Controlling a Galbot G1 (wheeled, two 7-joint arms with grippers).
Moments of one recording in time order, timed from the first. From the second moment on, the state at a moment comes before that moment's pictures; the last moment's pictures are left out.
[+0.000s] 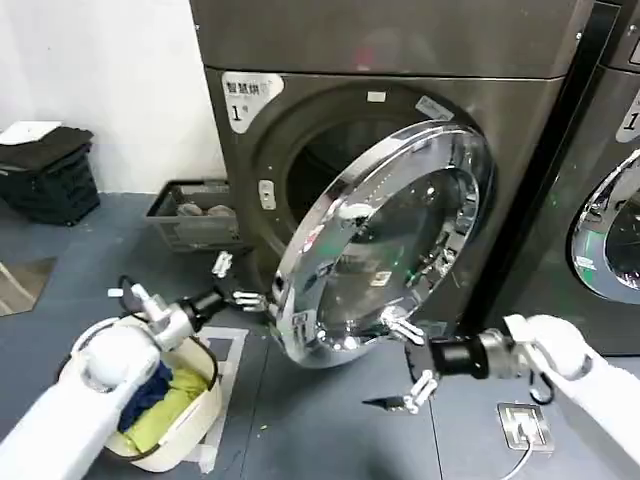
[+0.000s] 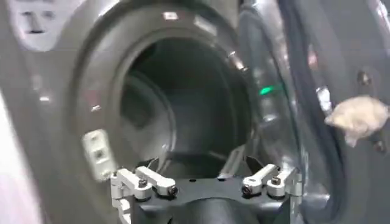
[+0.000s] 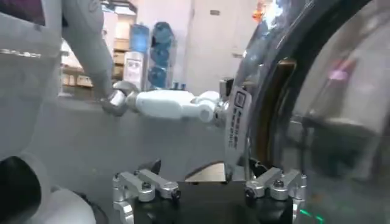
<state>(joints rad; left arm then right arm) 0.90 -0.82 -0.26 -1.81 -0.50 -0.05 0.46 -0.95 0.61 0.24 1.83 0.82 0.20 -1.09</state>
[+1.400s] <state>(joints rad) 0.61 -1.04 0.17 -1.71 -0.47 -0.09 0.44 -2.07 1.25 1.51 1.92 0.52 0.39 -0.16</state>
